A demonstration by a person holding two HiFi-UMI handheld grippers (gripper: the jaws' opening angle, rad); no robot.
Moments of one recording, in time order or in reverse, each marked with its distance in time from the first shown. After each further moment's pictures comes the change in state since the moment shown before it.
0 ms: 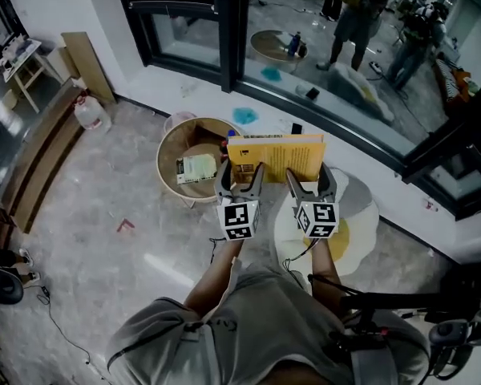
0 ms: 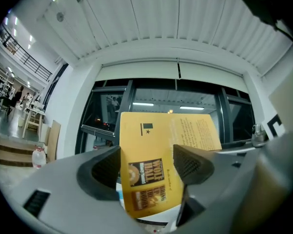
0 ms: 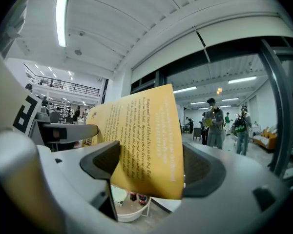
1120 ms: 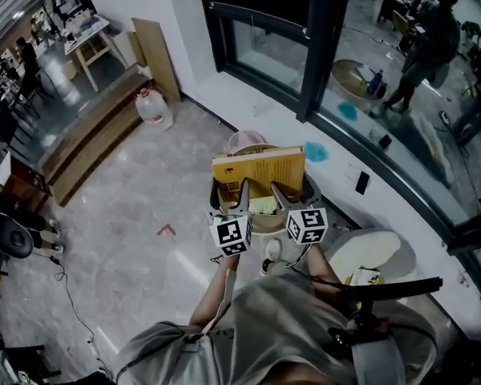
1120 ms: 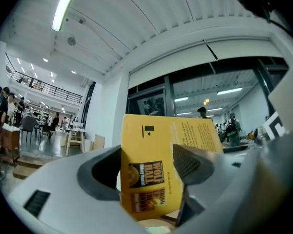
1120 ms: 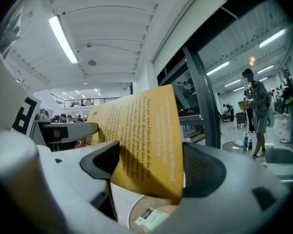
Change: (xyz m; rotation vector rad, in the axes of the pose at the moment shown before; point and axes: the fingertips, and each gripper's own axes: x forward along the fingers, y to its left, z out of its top) left arm 0.022 0.301 0.028 0.126 -0.018 0.445; right arm 0.263 0.232 -0.024 0.133 0.024 0.436
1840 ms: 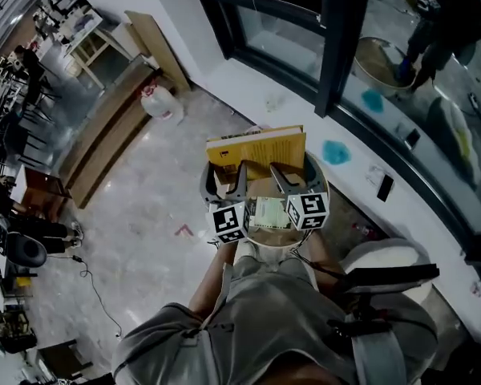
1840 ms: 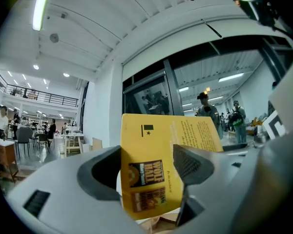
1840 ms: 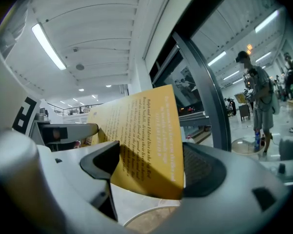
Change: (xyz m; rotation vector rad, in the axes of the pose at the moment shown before) left arm 0.218 0.017 0.011 0.104 0.055 0.025; right arm 0.195 -0.101 0.030 0.089 -0.024 0.032
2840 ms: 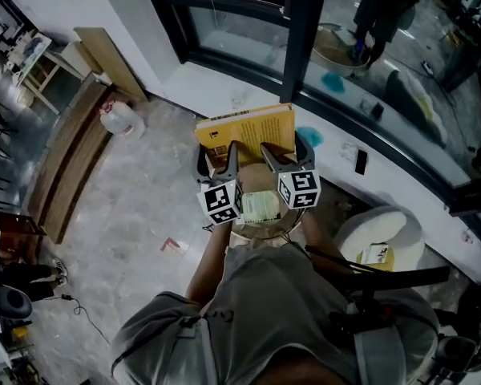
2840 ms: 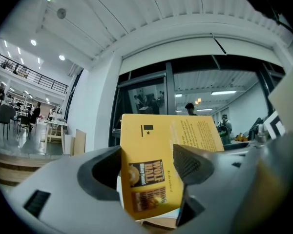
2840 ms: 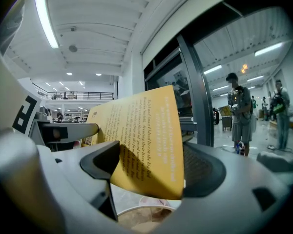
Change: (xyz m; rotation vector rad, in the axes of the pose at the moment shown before) left arm 0.054 0.022 -0.009 -0.121 -0.016 -0.185; right arm 0.025 0.000 0.014 -0.119 0.029 -0.210
